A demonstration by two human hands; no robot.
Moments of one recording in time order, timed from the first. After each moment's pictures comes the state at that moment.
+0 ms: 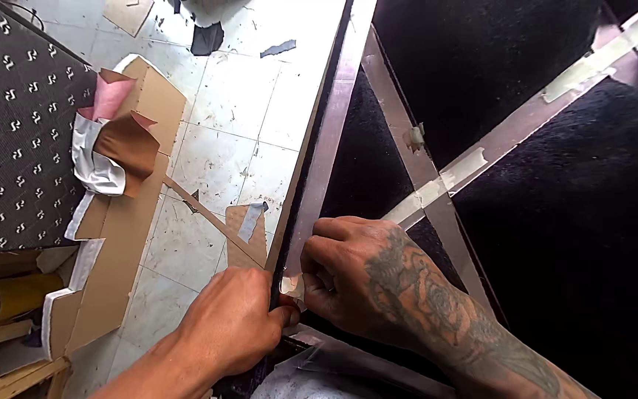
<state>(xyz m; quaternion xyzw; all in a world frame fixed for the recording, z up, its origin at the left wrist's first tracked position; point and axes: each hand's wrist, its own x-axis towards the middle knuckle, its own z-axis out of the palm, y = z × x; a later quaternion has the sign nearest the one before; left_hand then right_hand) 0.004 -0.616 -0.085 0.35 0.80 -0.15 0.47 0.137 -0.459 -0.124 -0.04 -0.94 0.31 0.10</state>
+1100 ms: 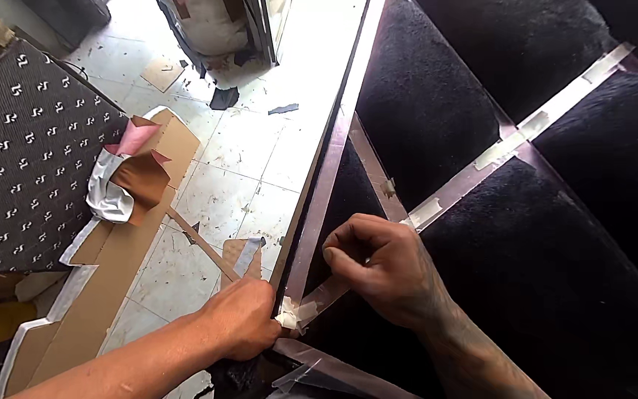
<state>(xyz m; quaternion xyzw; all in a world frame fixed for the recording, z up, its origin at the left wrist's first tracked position) -0.011 -0.603 -0.084 0.39 0.74 -0.19 0.52 0.147 -0.436 -0.106 -0.20 -0.83 0.48 0.21</state>
